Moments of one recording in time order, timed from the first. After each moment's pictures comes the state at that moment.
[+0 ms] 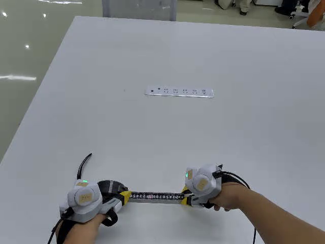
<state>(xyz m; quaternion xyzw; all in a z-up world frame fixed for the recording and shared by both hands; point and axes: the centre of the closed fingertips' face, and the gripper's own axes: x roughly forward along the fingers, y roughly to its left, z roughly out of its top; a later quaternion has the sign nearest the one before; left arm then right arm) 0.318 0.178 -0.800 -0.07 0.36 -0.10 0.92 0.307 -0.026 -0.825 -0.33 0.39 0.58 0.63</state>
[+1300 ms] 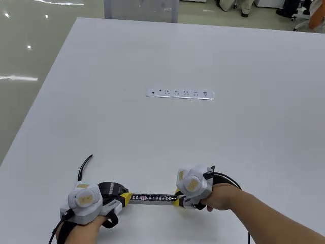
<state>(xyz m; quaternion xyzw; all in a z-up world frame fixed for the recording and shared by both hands) 0.318 0.178 -0.801 -0.08 0.36 -0.10 0.92 0.308 -0.003 -0.827 -0.33 0.39 0.58 0.63</state>
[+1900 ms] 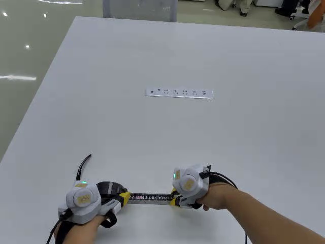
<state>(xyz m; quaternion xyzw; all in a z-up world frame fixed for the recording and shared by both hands) 0.318 0.179 -0.801 -0.08 0.37 -0.10 0.92 0.308 0.005 -0.827 -0.33 0.38 0.59 0.63</state>
